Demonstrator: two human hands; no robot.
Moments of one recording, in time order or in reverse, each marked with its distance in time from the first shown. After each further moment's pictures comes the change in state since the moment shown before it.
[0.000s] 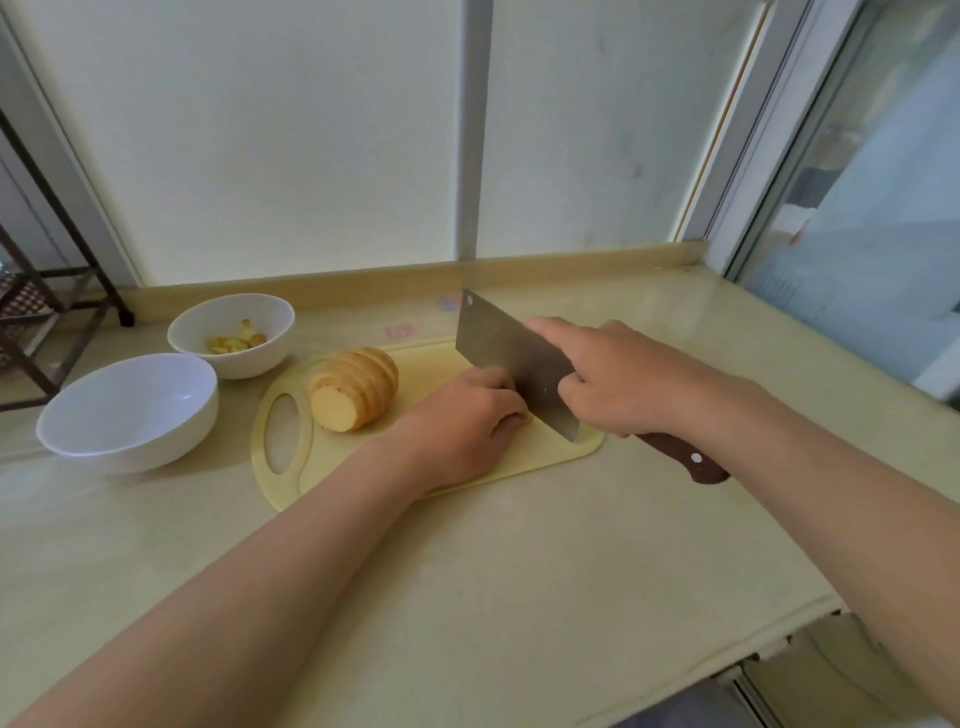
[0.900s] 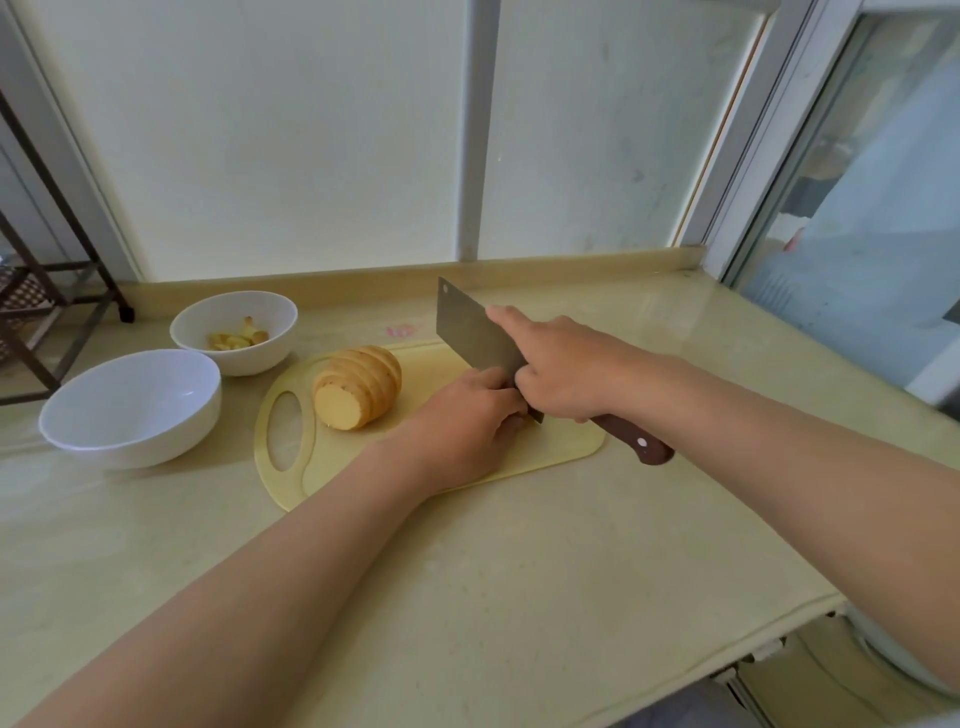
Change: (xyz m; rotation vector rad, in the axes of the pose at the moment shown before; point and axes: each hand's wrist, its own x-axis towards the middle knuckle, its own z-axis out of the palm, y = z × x) left_hand -0.002 -0.003 0.004 -0.014 0.020 0.019; right_hand 0.031 -0.027 0.008 -0.014 -0.065 -0.022
